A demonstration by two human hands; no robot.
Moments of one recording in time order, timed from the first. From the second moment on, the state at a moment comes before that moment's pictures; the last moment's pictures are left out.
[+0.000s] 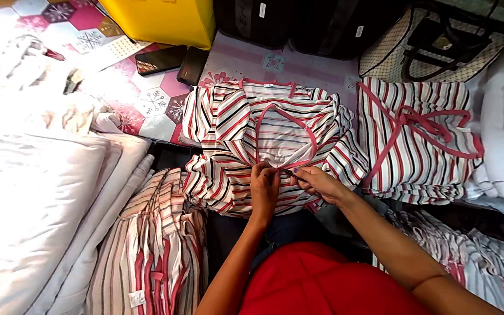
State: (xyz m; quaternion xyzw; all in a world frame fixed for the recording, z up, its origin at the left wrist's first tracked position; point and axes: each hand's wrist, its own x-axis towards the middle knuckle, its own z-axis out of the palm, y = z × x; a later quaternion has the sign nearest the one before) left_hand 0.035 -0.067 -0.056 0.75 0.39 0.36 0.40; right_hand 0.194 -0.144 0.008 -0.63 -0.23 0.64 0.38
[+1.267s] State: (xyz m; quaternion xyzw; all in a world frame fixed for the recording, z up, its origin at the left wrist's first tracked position) left_hand 0.026 -0.062 -0.048 0.76 0.37 0.36 0.40; right_hand 0.183 -0.106 0.002 -0.77 -0.38 0.42 0.30
